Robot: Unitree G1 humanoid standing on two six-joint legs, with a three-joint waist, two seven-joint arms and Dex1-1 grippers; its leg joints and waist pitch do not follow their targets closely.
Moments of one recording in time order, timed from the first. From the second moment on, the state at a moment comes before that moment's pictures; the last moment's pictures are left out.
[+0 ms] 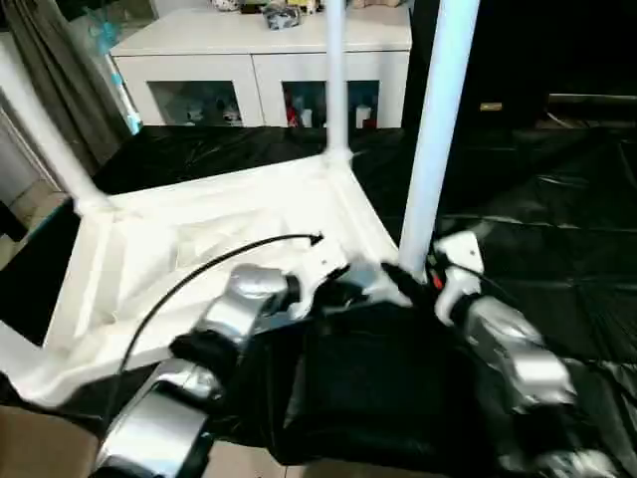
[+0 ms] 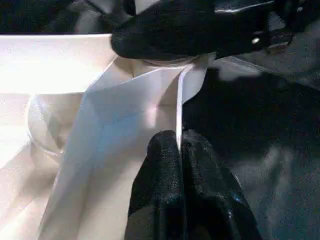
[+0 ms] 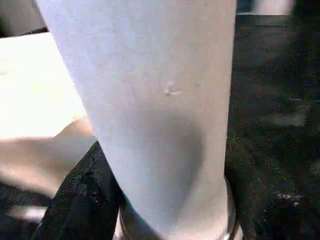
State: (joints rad) left arm -0.73 0.04 -0.23 0.92 0.07 0.00 -0.82; right arm -0.40 -0.13 -0.03 0.48 0.13 0.16 0.34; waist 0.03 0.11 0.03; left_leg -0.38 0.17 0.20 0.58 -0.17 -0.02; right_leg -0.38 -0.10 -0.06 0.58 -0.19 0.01
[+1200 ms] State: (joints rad) left arm -0.66 0.22 -0.25 0.78 -0.01 0.02 -1.36; right arm -0.29 -0.45 0.09 0.31 0.28 0.19 1.14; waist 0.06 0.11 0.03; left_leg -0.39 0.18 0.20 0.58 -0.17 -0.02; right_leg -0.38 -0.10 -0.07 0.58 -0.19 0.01
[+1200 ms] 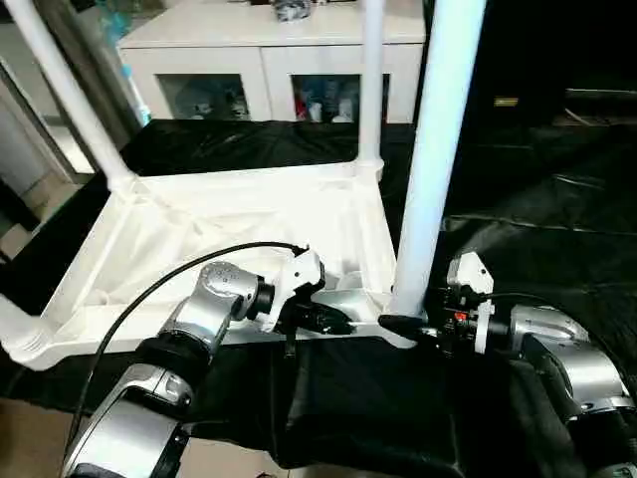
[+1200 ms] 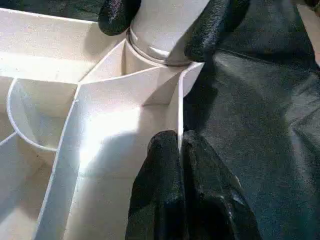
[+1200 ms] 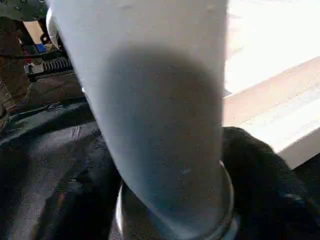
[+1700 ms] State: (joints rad) left arm -0.71 0.12 -0.23 0.90 0.05 -0.04 -1.04; right arm -0.33 -0.27 0.00 0.41 0.20 0.14 0.73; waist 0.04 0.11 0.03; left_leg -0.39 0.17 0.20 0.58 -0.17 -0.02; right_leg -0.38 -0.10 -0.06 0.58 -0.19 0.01
